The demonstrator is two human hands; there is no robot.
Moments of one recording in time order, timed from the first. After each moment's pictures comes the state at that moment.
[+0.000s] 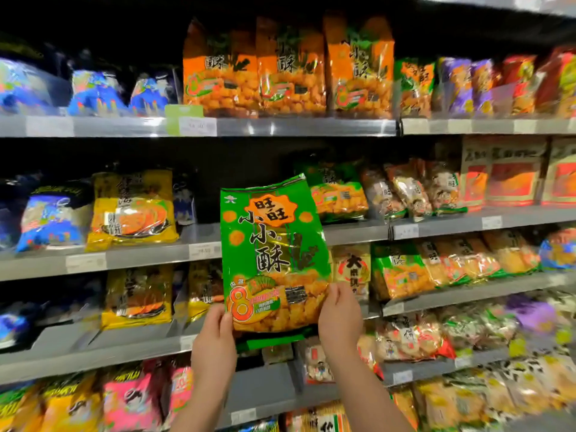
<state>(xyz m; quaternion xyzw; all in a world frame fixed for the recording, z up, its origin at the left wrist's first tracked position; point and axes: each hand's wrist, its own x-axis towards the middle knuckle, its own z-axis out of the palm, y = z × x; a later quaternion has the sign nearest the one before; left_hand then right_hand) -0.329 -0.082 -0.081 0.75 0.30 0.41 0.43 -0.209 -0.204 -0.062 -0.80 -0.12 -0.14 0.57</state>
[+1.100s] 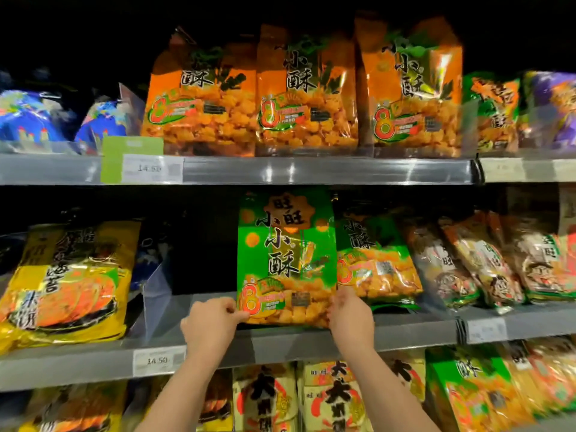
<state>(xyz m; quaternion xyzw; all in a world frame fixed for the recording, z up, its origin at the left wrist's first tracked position) -0.094 0.095 0.006 0.84 0.40 0.32 0.14 0.040 -0.067 0.002 -0.84 -0.18 -0.06 0.50</state>
